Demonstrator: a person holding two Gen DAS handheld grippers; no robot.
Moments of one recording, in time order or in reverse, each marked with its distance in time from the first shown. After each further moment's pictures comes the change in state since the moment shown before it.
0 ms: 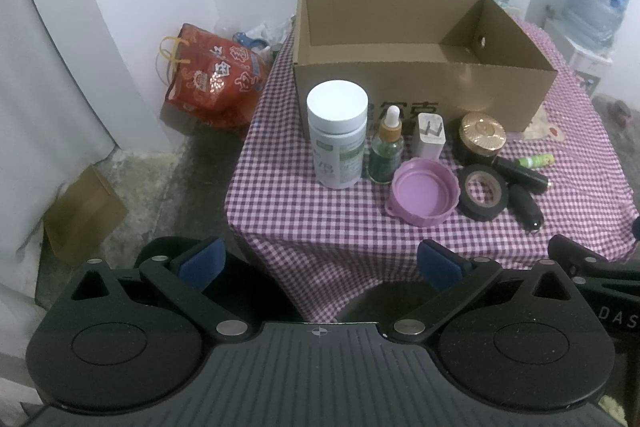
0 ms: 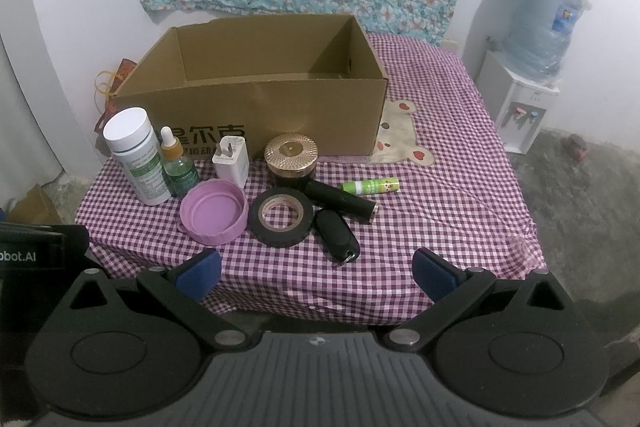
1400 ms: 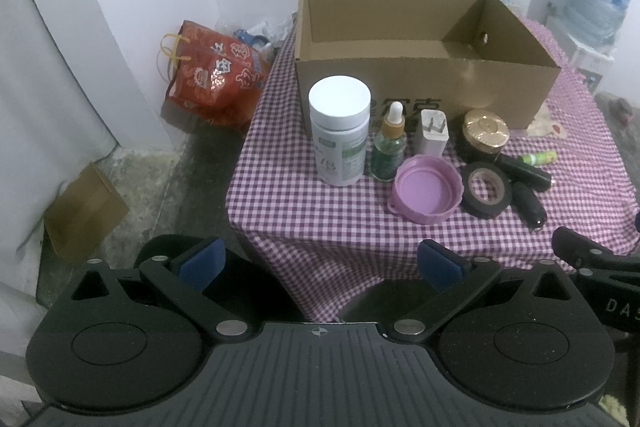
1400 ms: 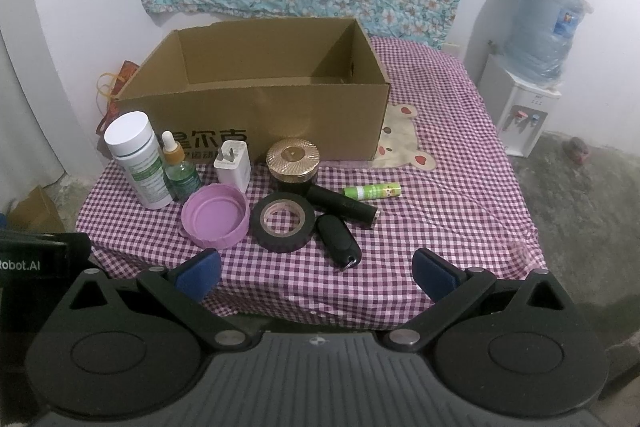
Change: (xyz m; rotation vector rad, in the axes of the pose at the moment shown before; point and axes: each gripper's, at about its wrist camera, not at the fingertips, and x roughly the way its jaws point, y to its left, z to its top) left arm 0.004 0.002 -0.004 0.004 0.005 0.003; right arm -0.001 0.001 0.001 -0.007 -0.008 0.000
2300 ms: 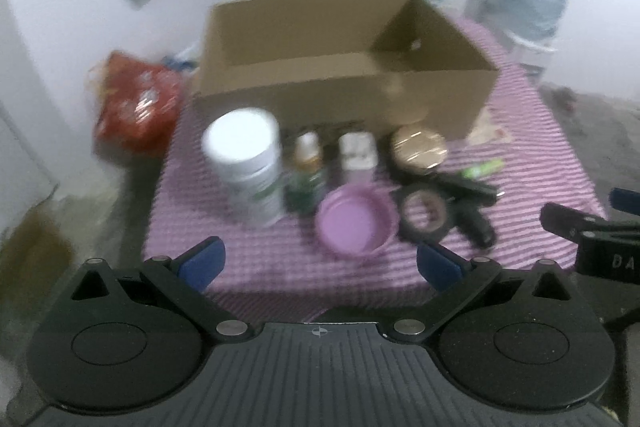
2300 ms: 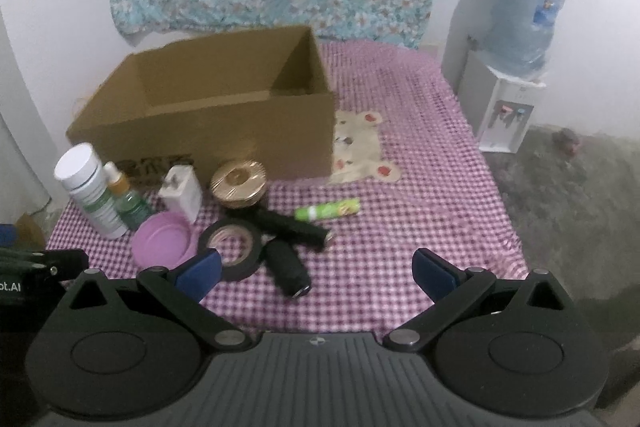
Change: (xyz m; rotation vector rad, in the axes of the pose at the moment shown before) left arm 0.027 -0.037 0.023 0.117 -0.065 -0.196; right arm 0.024 -0.053 0.011 0.072 -0.041 -0.014
